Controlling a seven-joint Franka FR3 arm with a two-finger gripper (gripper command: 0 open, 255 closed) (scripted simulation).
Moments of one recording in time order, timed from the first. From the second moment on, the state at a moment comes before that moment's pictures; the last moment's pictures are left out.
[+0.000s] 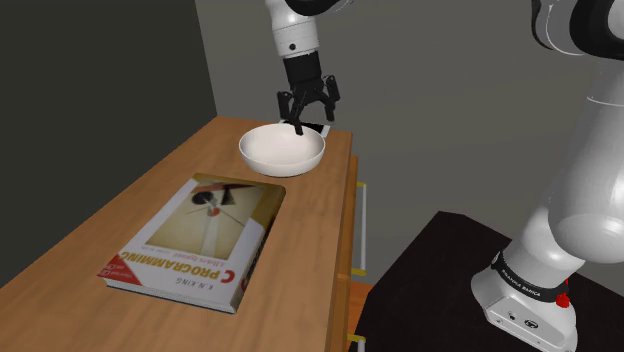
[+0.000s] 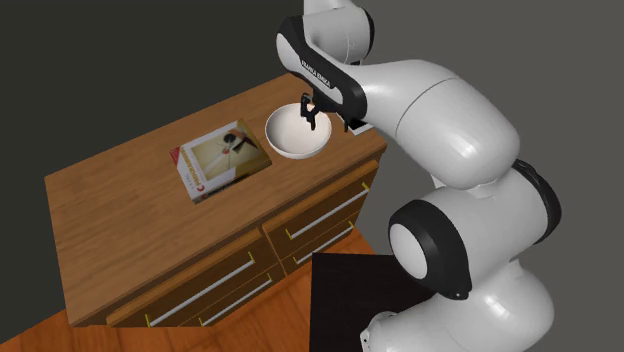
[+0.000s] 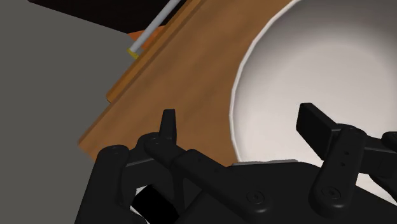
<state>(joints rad) 0.09 0.23 0.34 -1.51 -0.05 1.44 0.60</state>
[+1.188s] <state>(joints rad) 0.09 0.24 0.34 -1.42 -0.05 1.36 0.61</state>
